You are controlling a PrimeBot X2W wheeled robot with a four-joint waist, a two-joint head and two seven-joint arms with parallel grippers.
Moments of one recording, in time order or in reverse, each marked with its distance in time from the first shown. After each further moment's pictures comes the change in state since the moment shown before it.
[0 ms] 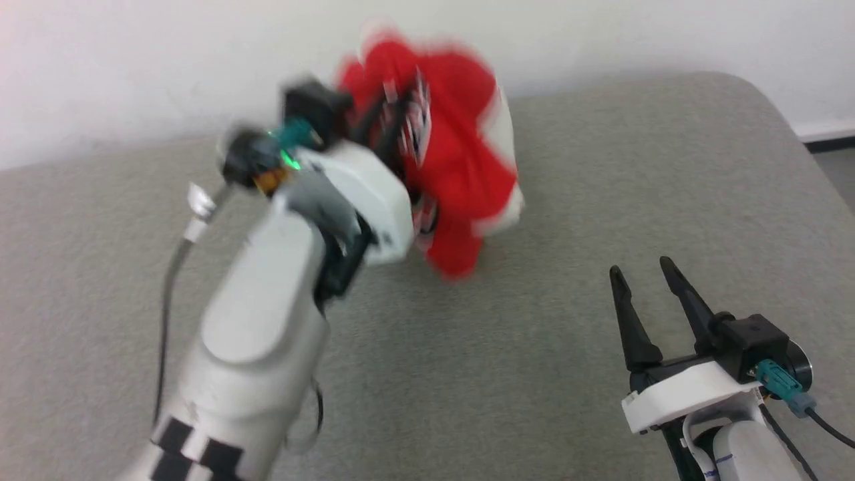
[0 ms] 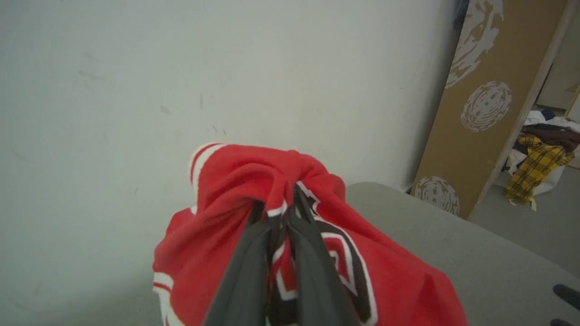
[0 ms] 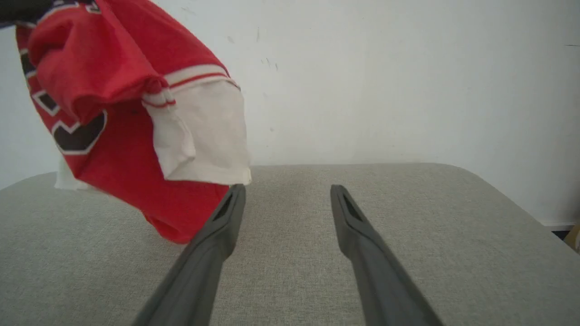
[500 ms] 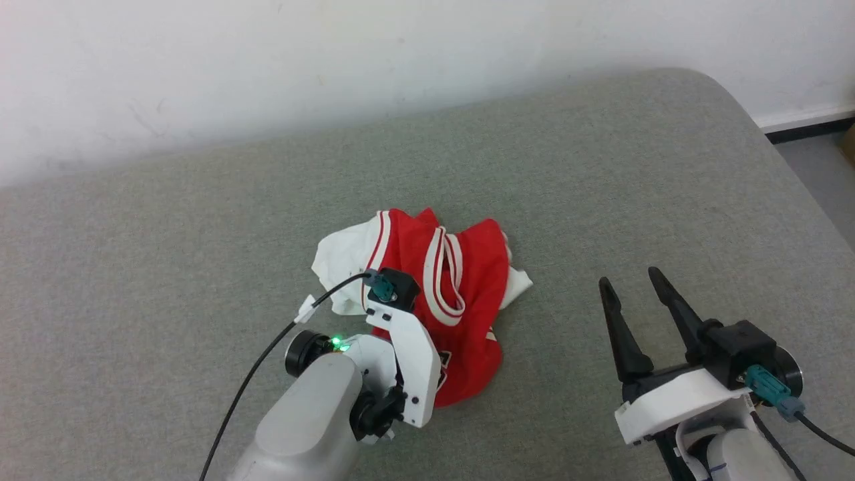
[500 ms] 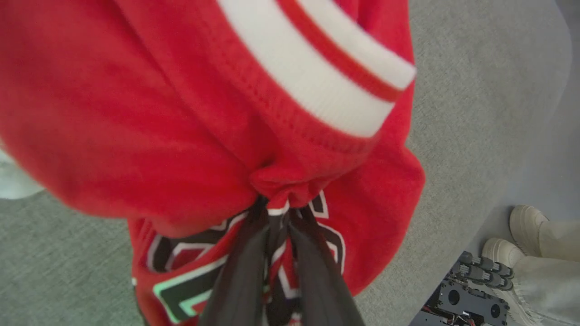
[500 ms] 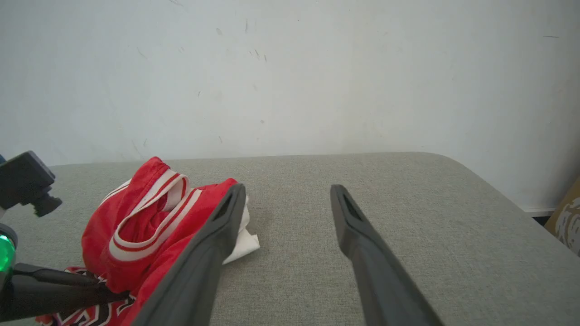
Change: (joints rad) left arm 0.232 -0.053 -0.174 0.304 -0.147 -0.036 0.486; right arm 0.020 -0.001 0.018 -0.011 0.001 0.000 0.026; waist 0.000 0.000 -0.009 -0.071
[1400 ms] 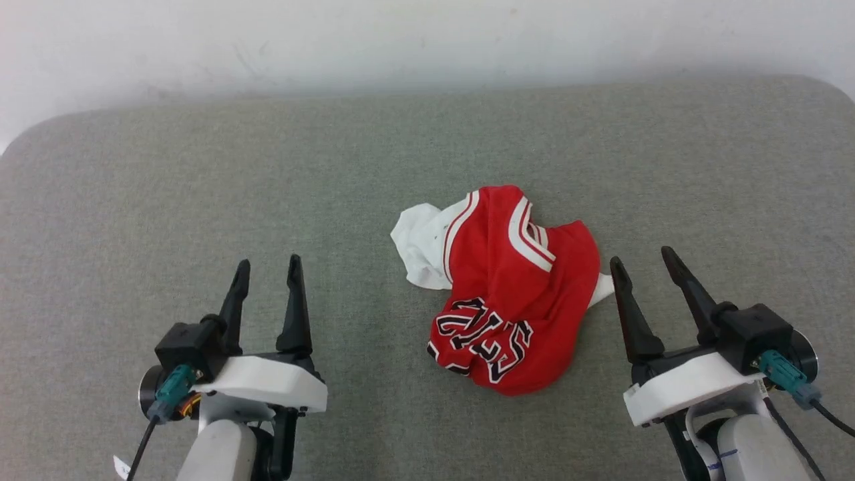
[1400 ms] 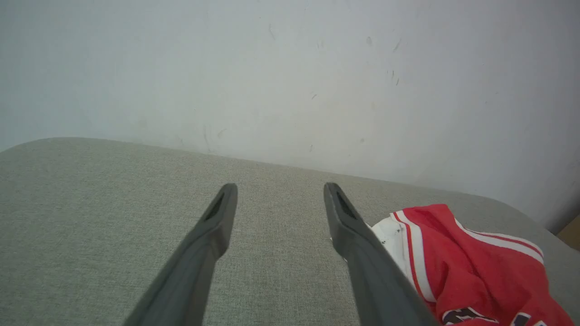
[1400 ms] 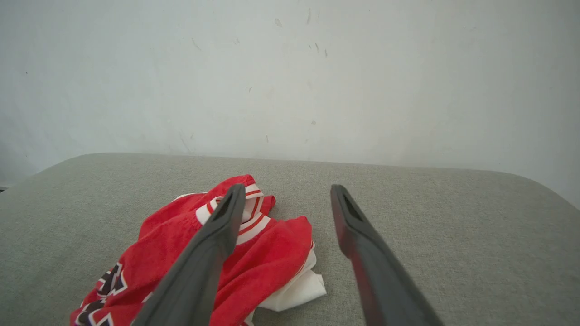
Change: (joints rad) left arm 0.383 0.048 0.416 -0.525 0.132 0.182 -0.750; right arm -0.024 0.000 -0.021 -0.038 -0.009 0.000 0.018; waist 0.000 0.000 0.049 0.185
